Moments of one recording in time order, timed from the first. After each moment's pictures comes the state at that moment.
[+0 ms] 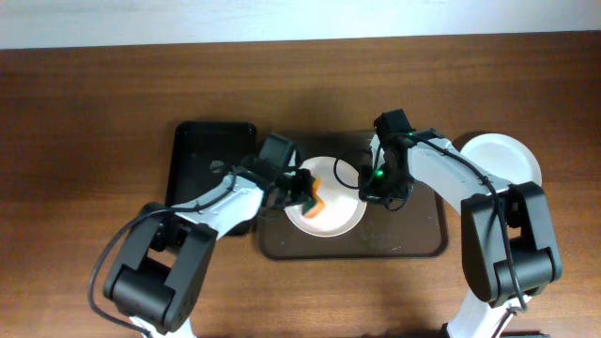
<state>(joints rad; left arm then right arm) -0.48 1.88 1.03 -0.22 0.30 -0.61 0.23 1.91 1.19 -0.80 -0.30 0.30</state>
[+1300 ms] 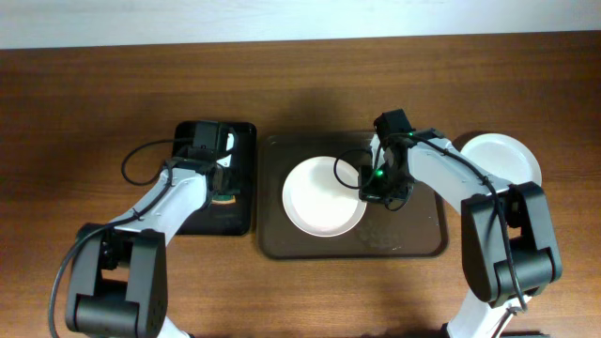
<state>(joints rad) -0.19 1.77 1.01 -0.43 -0.08 -0.08 0.23 1.91 1.19 -0.80 -0.30 0.30</state>
